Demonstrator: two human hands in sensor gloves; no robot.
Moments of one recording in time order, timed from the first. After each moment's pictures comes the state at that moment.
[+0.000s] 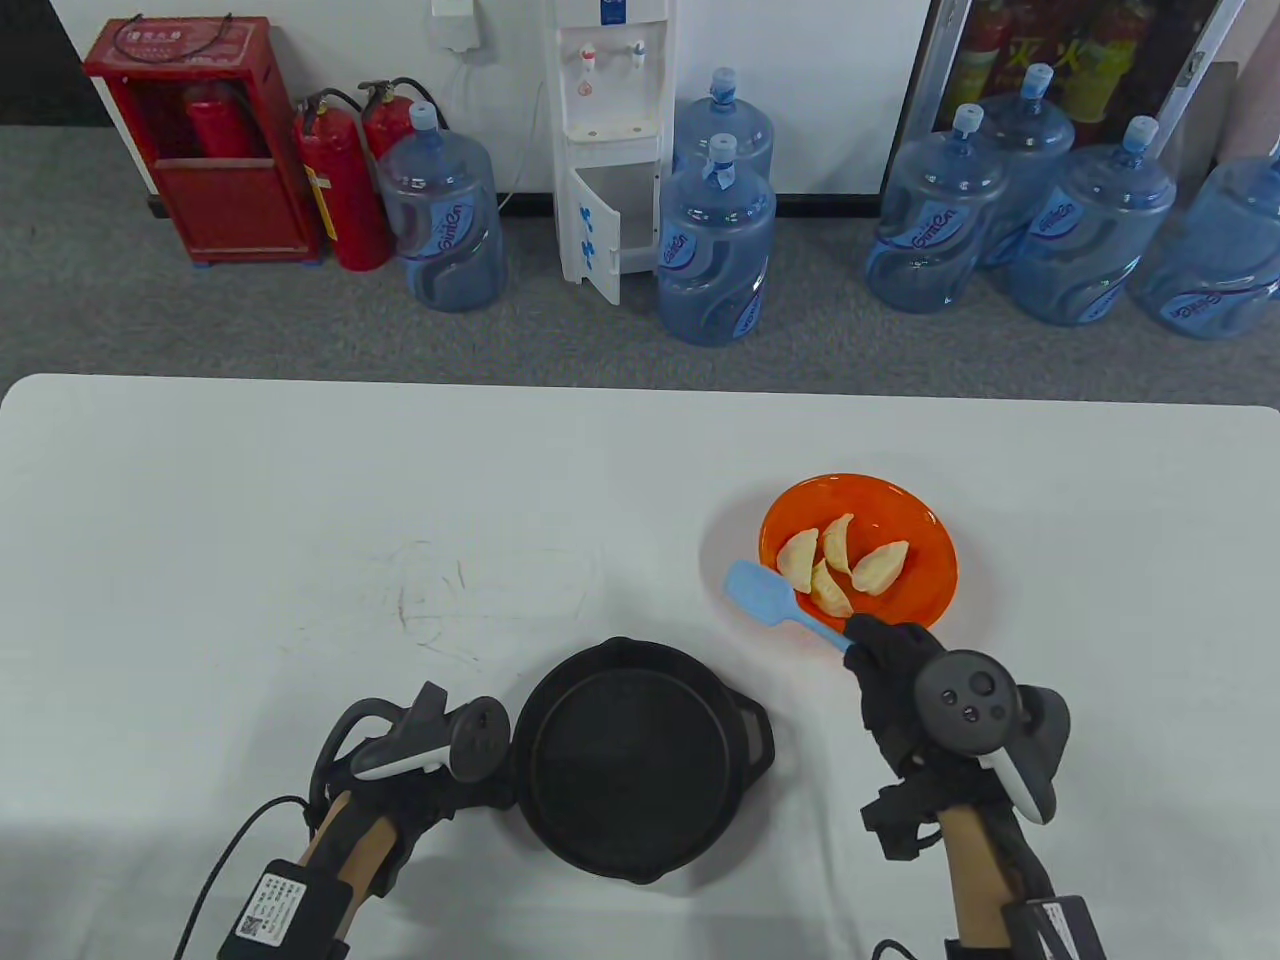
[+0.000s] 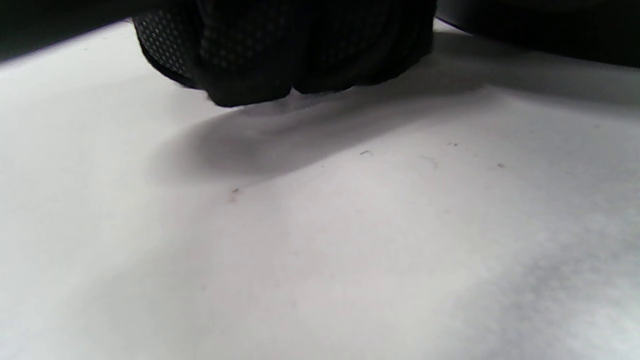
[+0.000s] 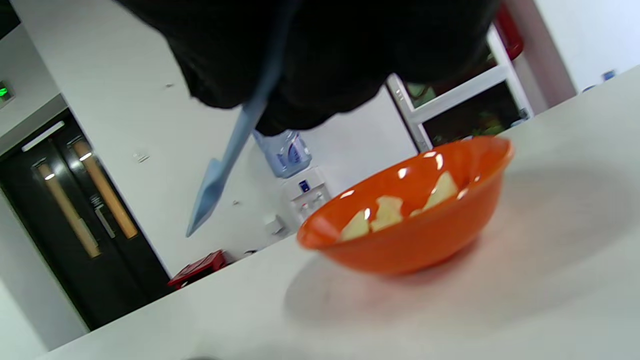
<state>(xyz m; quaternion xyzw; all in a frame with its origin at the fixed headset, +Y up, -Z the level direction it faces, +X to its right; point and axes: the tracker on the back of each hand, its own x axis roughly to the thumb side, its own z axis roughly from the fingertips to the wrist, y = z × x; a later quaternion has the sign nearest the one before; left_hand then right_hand) -0.204 -0.768 -0.289 -0.22 -0.20 -0.07 0.95 0.207 -0.660 -0.259 0.01 -0.08 0.96 0.26</state>
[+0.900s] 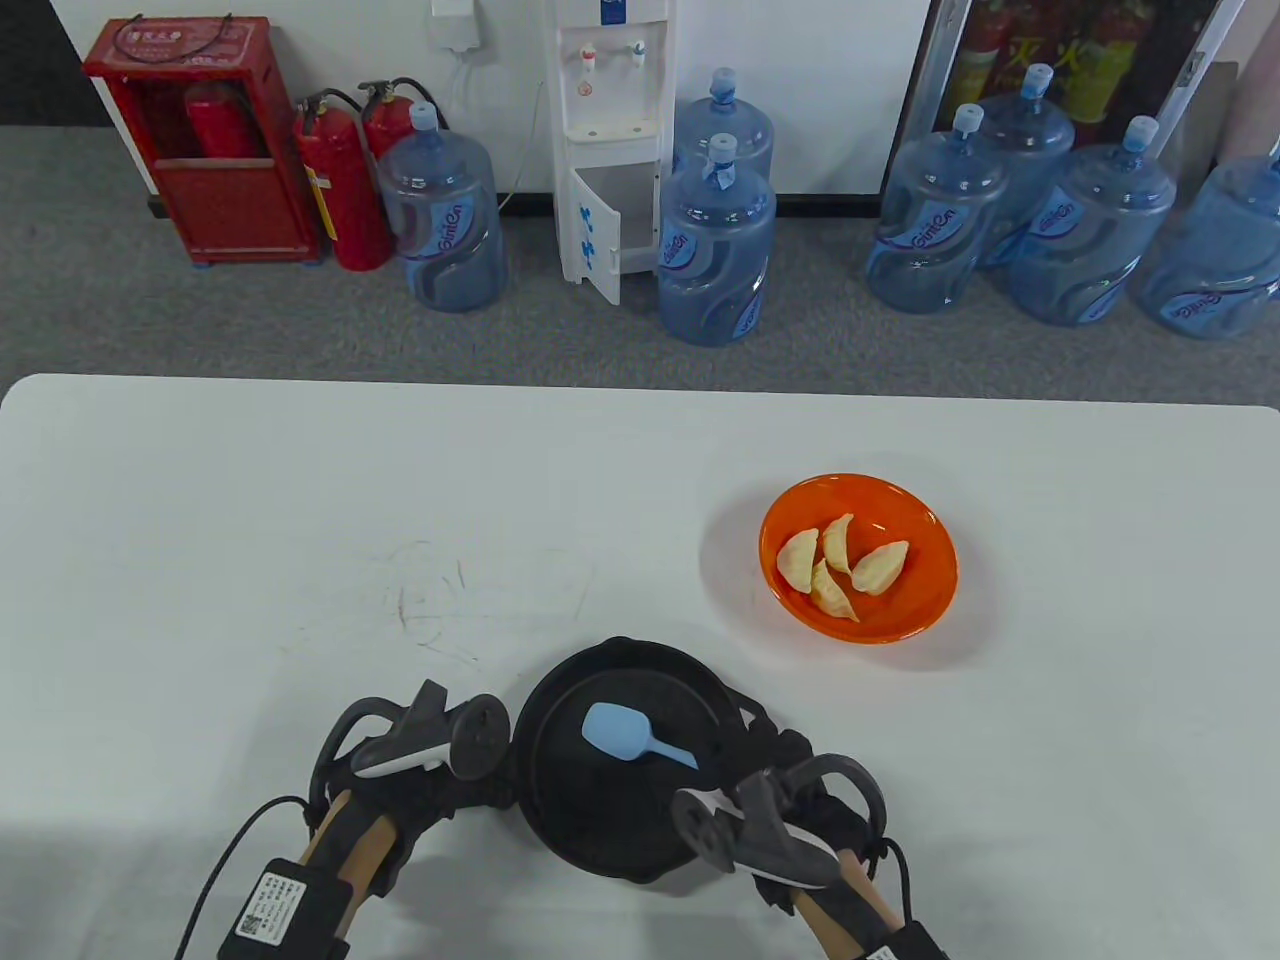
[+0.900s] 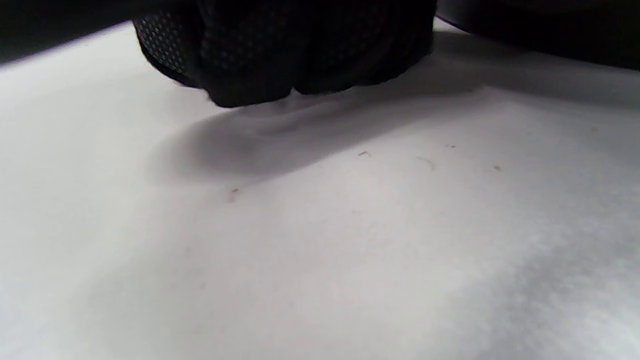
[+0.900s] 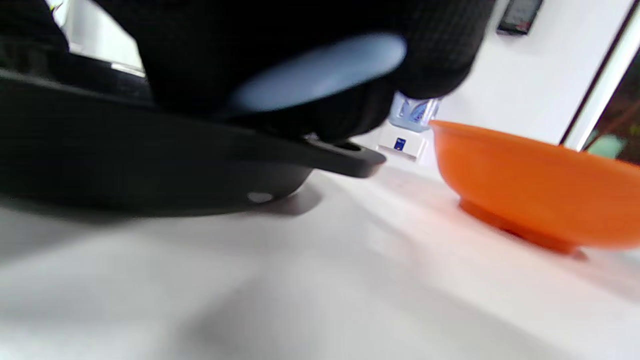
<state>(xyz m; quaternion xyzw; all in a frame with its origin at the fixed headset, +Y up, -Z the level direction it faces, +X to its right) -0.204 -0.768 -0.290 -0.23 -0.20 -0.07 0.95 0.071 -0.738 -0.229 0.22 -0.06 0.96 -0.15</state>
